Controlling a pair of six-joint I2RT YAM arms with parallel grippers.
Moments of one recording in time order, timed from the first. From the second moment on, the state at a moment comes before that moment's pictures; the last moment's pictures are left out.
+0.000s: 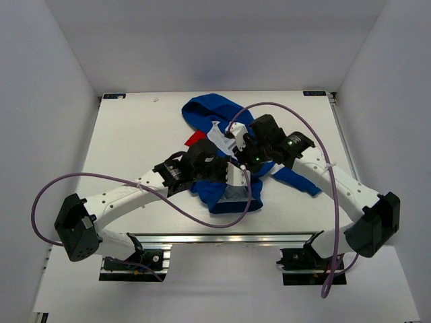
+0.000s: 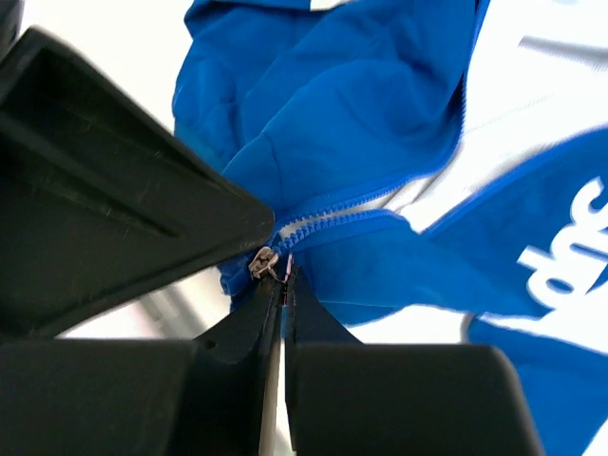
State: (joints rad) left arm -0.93 1.35 1.08 -0.25 0.23 0.86; right arm 0.69 1.43 1.38 -0.88 -0.27 -0.20
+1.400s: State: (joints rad) left arm -0.94 1.26 1.16 -0.47 0.49 0.94; right arm 0.35 1.91 1.47 0.04 0.04 -0.61
